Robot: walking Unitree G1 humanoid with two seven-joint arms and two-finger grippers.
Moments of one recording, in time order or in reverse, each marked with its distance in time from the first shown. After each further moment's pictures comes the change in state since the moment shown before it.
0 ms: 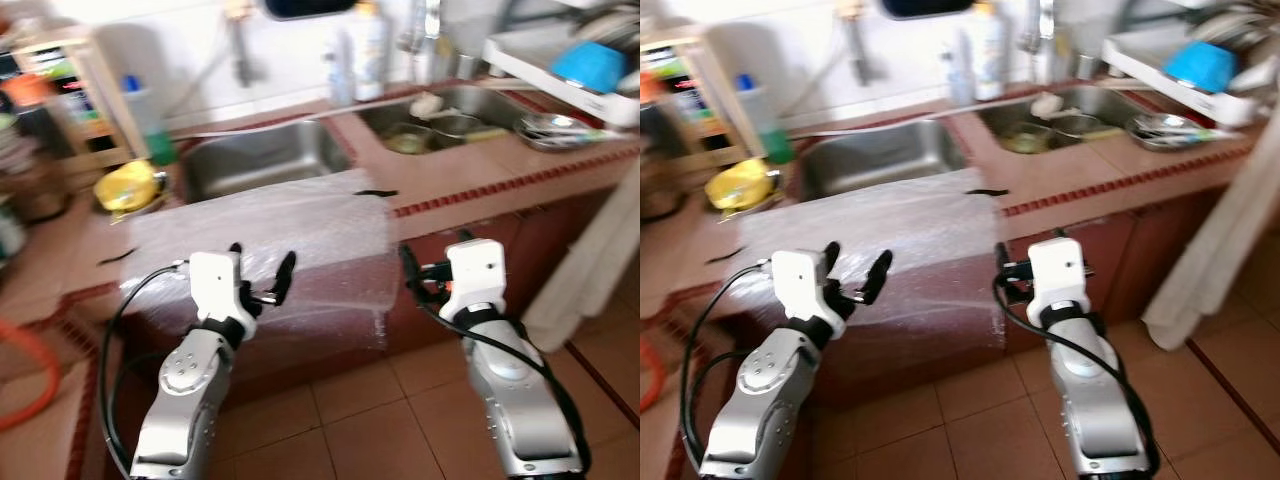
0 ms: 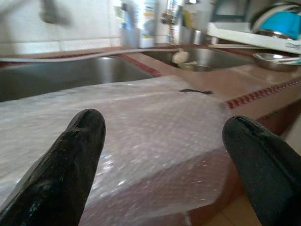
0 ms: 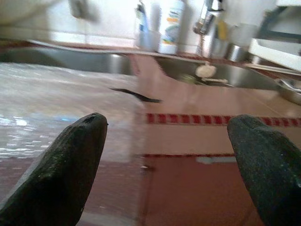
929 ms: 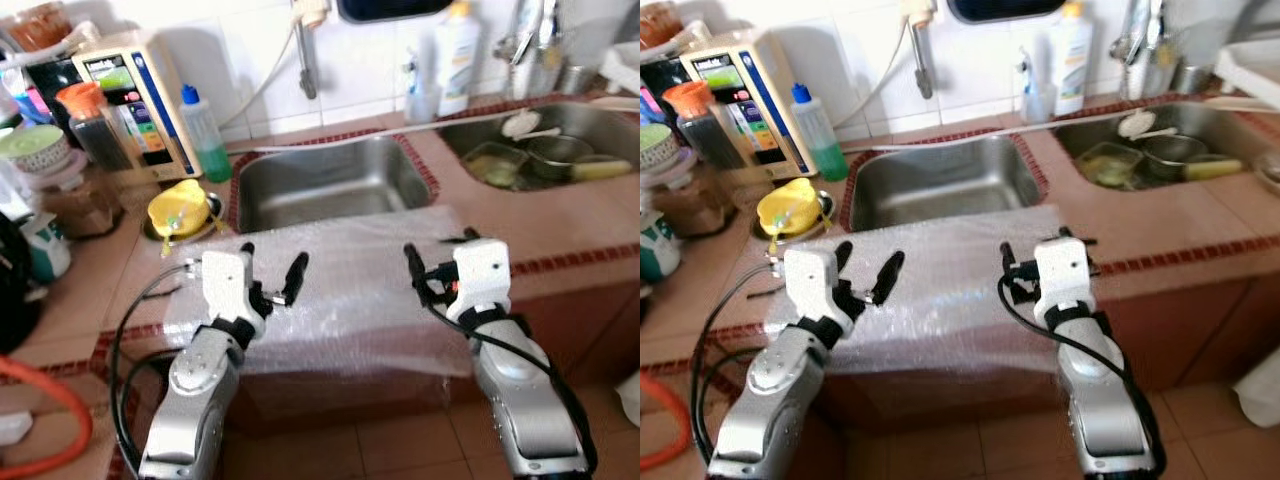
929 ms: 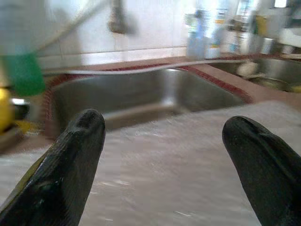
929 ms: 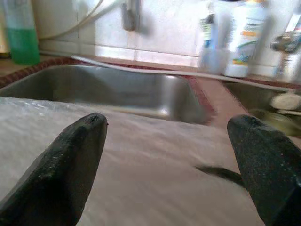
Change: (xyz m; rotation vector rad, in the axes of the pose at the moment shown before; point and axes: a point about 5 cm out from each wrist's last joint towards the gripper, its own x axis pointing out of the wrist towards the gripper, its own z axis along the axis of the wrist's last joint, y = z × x) left arm 0.003 -0.005 0.003 0.006 -0.011 0.001; right arm 0.000 -0.001 0.000 -0.010 -0.012 0.015
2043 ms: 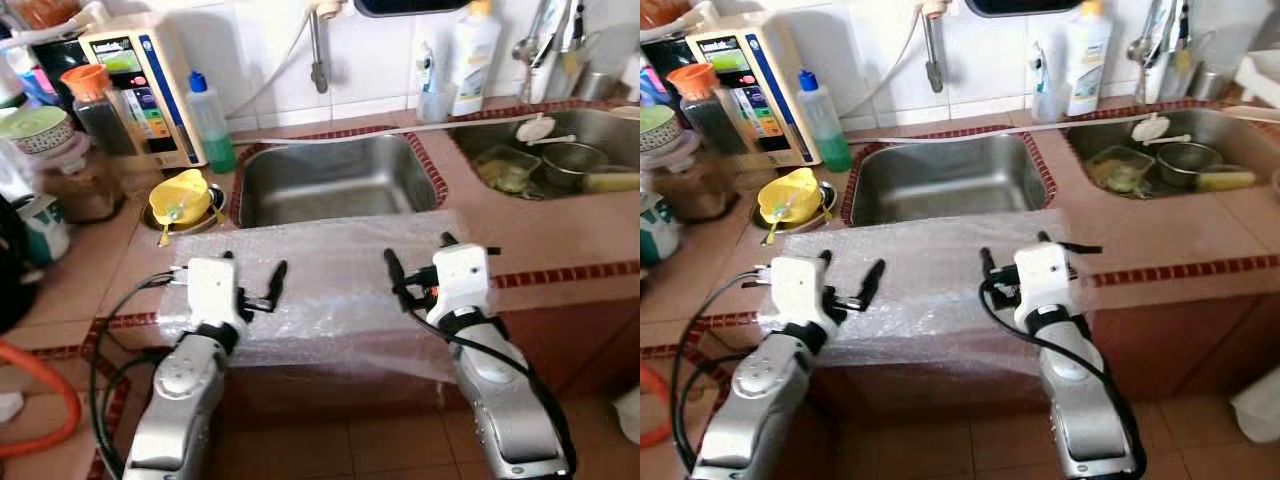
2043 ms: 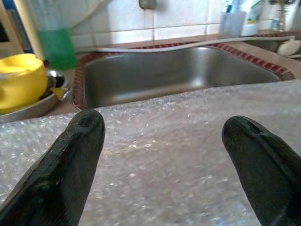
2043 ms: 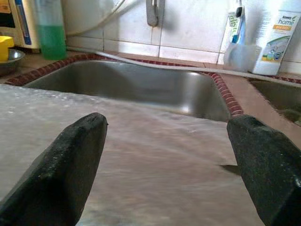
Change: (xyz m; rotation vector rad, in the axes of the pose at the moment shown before) left arm -0.008 0.016 -0.009 0.057 0.067 0.068; right arm 0.002 0.016 0.000 0.029 0.002 0.042
